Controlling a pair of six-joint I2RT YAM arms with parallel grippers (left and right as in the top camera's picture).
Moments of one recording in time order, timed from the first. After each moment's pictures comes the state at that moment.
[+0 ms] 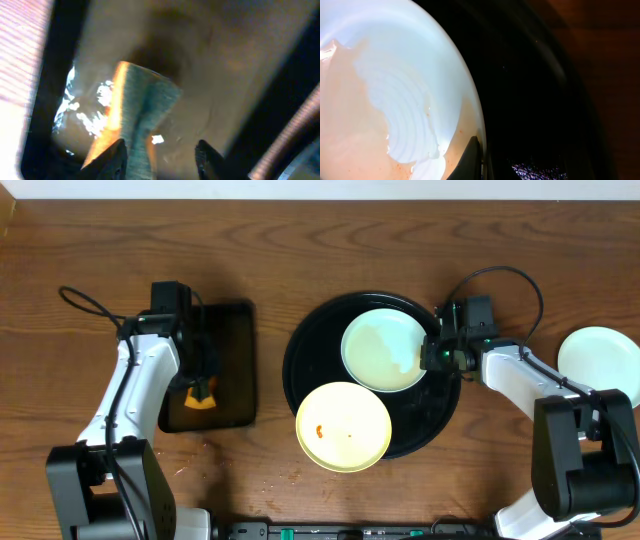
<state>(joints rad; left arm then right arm) 0.07 1.60 1.09 -0.91 0.01 -0.42 0.15 1.78 0.90 -0.26 -0.22 0.23</state>
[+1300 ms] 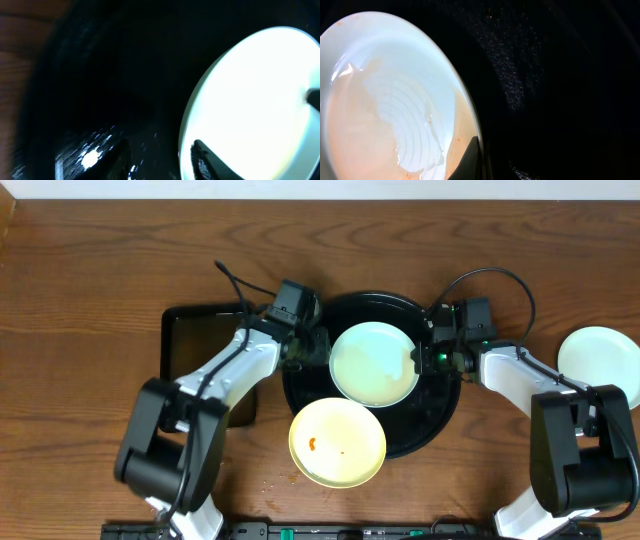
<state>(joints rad) -0.40 1.83 1.12 -0.43 0.26 -0.44 0.15 1.79 0.89 -0.22 -0.37 0.12</state>
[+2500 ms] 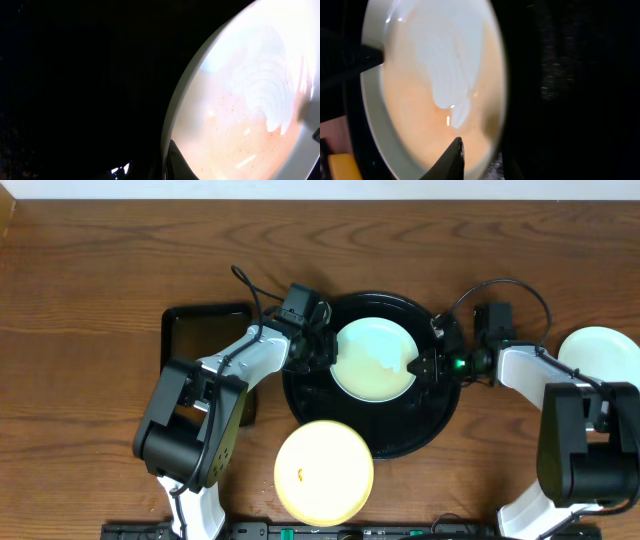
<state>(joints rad) -0.41 1.96 1.13 -0.36 0.38 -0.45 0.04 1.82 0.89 -0.34 -0.69 0.02</state>
